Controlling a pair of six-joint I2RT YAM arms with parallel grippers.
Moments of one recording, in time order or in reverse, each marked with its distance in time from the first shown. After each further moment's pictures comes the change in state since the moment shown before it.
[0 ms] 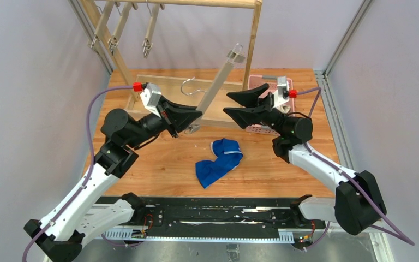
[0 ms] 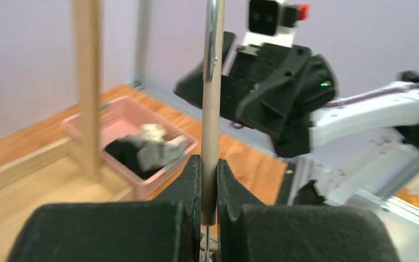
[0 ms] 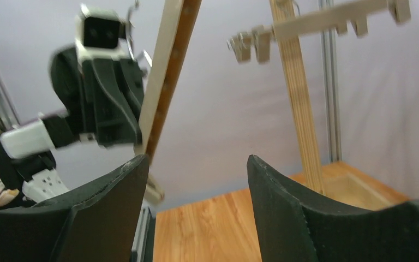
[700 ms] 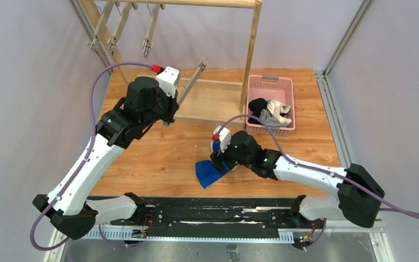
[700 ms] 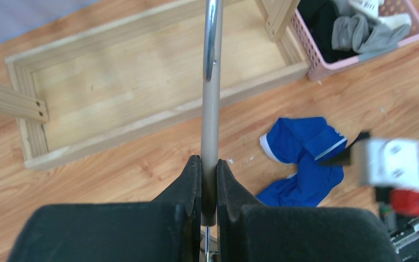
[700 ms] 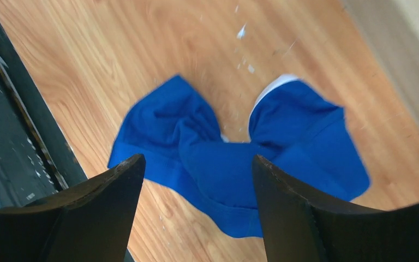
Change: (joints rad) left arm 0.000 0.272 0.488 -0.985 -0.647 0.332; right arm 0.426 -0.015 -0.055 -1.320 0.535 -0.747
